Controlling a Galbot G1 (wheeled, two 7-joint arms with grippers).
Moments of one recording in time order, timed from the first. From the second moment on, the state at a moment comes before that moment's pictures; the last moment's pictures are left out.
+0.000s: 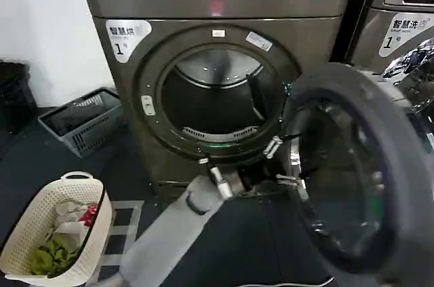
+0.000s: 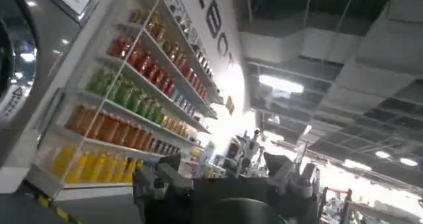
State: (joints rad) left arm 0.50 -1.46 0.26 -1.34 -0.10 -0.62 0.49; right arm -1.79 1.57 1.96 1.98 0.35 0.08 0.06
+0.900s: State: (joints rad) left arm 0.39 -1.61 0.33 -1.17 -0.10 -0.58 0.49; right arm -1.81 1.61 2.03 1.87 0.21 0.05 0.31
